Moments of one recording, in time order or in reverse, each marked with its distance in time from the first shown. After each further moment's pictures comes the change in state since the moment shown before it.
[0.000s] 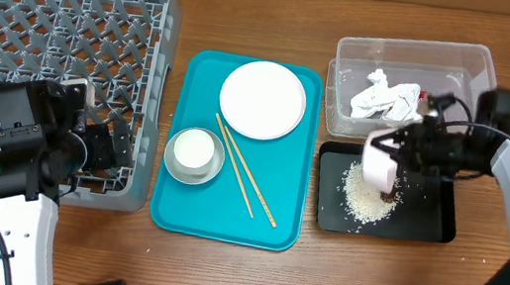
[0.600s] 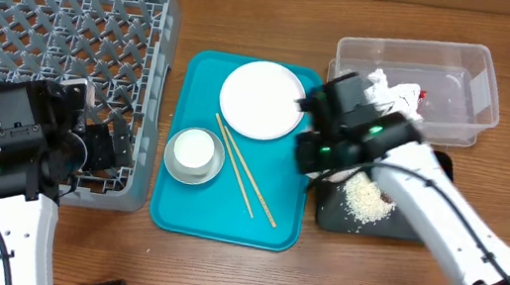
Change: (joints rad) left arm 0.000 0.000 0.000 0.000 0.000 0.000; right arm 0.663 -0.018 0.024 0.238 0.722 0.057
